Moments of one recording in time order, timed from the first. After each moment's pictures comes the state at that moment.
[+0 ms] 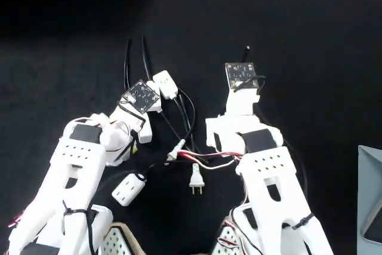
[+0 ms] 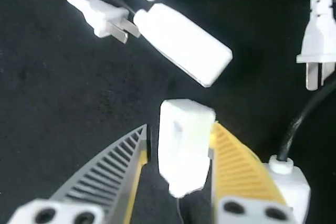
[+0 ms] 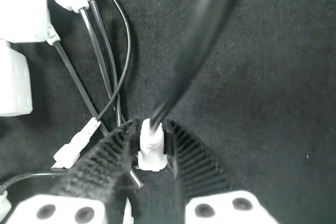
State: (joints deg) left arm 4.3 -38.5 58.7 56.7 -33.7; right arm -13.2 -44.7 59.5 56.1 -9.5
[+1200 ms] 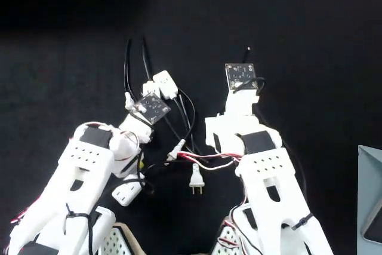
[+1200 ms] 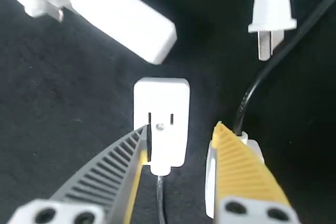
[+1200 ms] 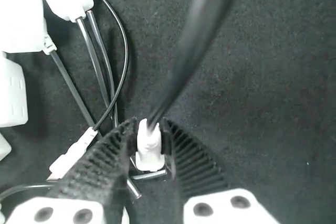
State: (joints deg) left arm 10.3 -38.7 60.5 63.0 -29.8; right arm -13.2 -44.7 61.6 52.2 -9.5
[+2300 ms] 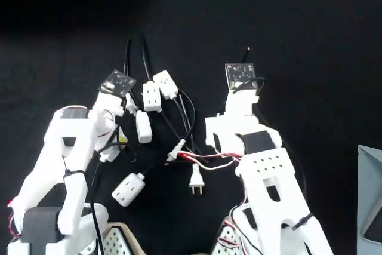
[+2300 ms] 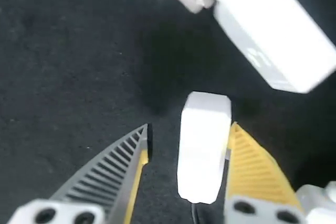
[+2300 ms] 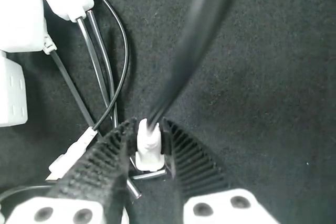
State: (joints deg) left arm -6.0 -20.8 52.4 51.8 -31.3; right arm -13.2 -44.7 61.6 52.2 -9.5
